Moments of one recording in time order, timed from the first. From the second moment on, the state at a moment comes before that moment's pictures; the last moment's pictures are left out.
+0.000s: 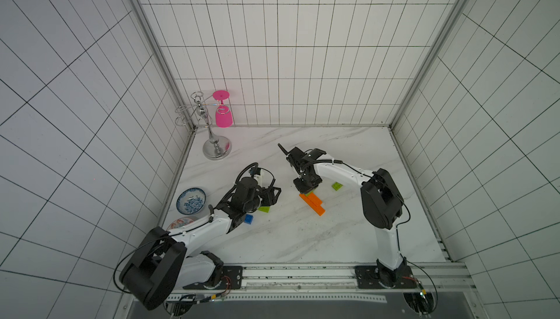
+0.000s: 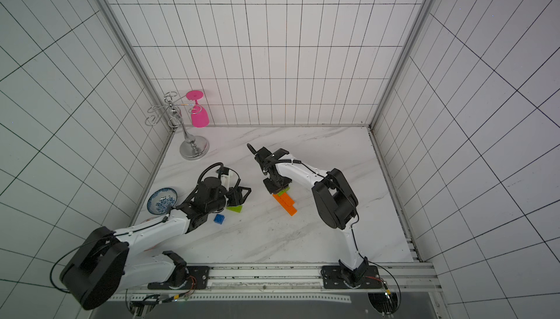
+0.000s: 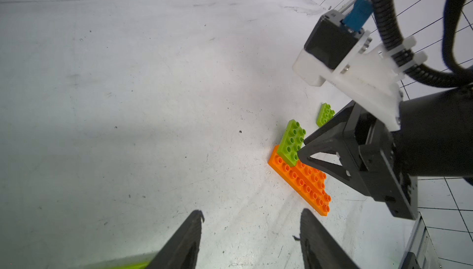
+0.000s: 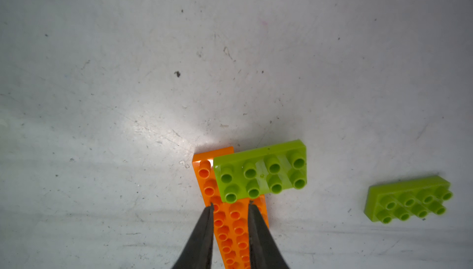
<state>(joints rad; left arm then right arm) -0.53 1.22 0.47 0.18 0.19 -0.63 0.74 2.03 1.64 -1.06 0.10 0.17</state>
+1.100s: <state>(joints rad) 0.00 0.71 0.21 -0.06 0.39 -0.67 1.04 2.35 2.09 -1.10 -0.01 -0.04</state>
